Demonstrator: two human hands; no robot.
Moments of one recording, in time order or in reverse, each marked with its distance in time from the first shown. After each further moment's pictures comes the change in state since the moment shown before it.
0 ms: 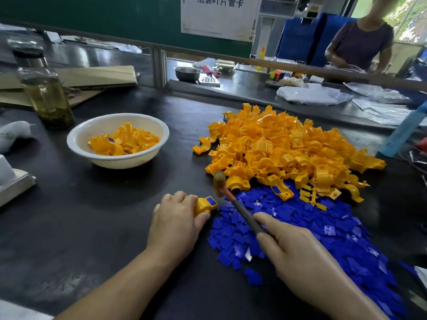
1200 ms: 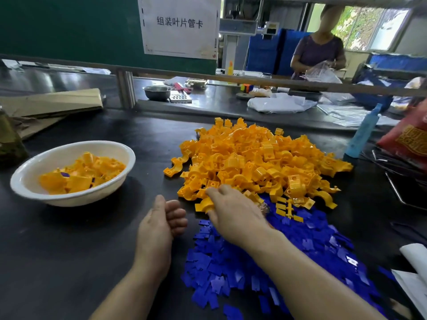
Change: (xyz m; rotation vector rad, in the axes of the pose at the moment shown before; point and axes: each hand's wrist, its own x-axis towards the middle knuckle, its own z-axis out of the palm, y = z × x) left_hand 0.043 0.039 -0.001 -1.452 -0.046 -0.614; right_hand 0.121 0.014 0.018 -0.405 0.219 -0.172
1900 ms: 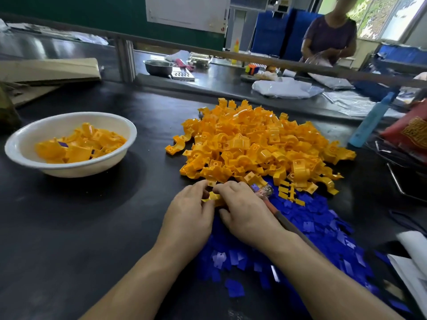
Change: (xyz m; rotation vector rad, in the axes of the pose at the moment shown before) left_hand -0.015 -0.019 0.010 1.001 -0.196 0.609; right_hand -0.028 0.009 0.015 0.113 -0.043 -0.053
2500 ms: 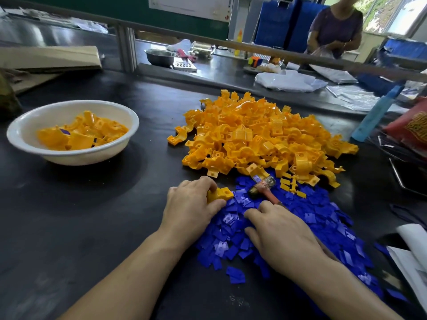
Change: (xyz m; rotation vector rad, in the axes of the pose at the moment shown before) left_hand 0.004 -0.003 0.005 0.176 -0.094 -0.009; right_hand -0.063 -0.005 -0.029 -0.274 -0.222 0.167
